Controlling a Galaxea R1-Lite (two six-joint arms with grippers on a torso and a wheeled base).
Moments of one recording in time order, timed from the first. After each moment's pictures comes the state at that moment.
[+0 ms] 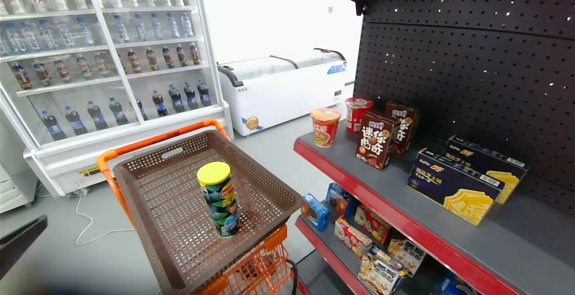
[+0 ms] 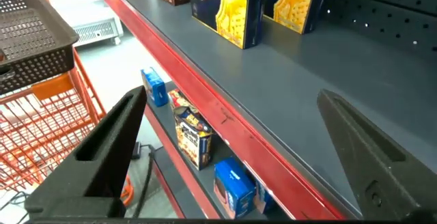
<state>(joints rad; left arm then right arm) 0.05 0.78 -0.57 0.03 0.03 0.10 0.00 0.00 0.00 0.00 0.04 0.00</state>
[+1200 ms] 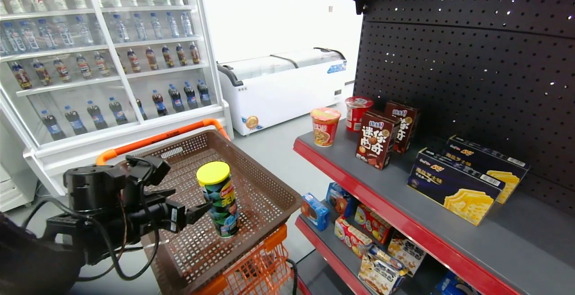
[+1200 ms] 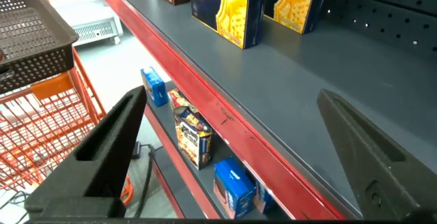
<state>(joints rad) -0.06 1.86 -0.45 -0.96 -0.24 0.10 0.00 0.00 0.00 0.00 0.04 0.00</state>
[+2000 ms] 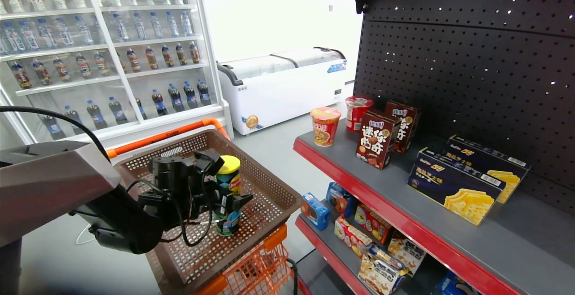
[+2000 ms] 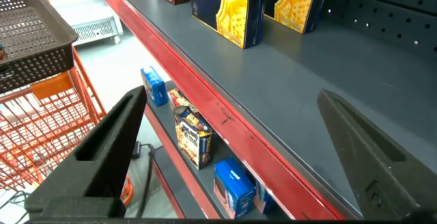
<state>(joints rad) -0.16 2.21 -0.78 -0.98 -0.32 0.14 0.00 0.00 0.00 0.00 0.04 0.00</state>
